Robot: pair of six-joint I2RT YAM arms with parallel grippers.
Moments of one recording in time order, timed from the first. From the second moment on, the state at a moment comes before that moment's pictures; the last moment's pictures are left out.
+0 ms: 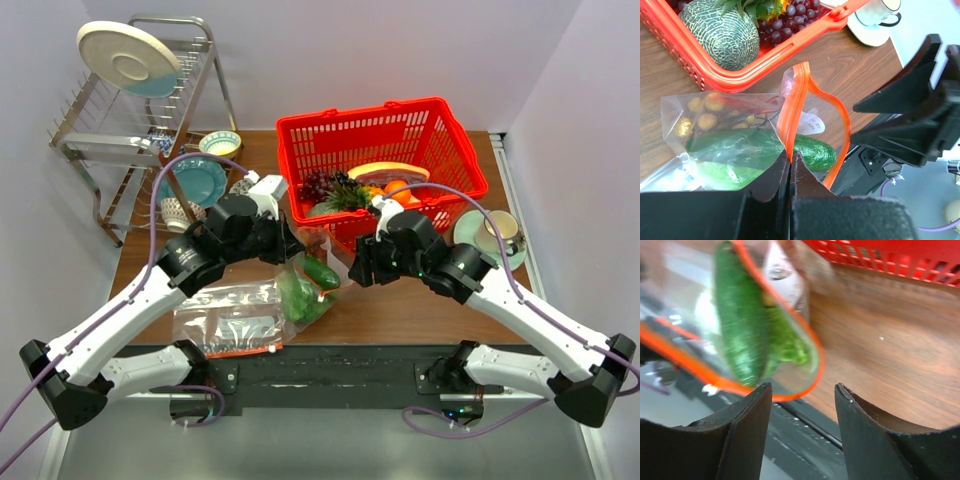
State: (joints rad) left arm -0.76 1.05 1.11 -0.58 0.08 -0.55; right arm 0.82 1.05 1.04 -0.70 -0.01 0.49
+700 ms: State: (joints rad) left arm -0.76 1.00 1.11 -0.75 -0.05 -0.56; right arm 0.82 1.32 1.36 -0.57 -0.30 0.45
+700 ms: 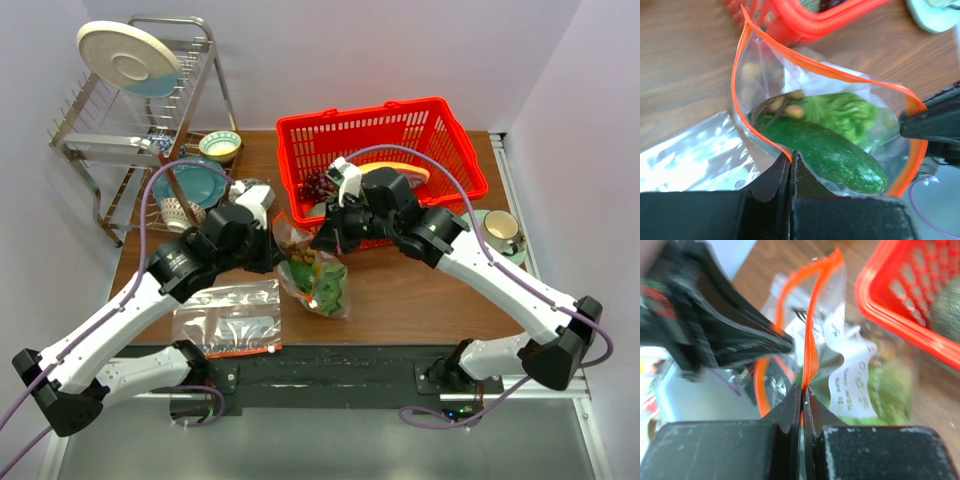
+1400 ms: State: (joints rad) left arm -0.76 1.02 1.26 -0.97 -0.32 -0.56; right arm 0.82 1.52 1.45 -0.51 -0.46 0.49
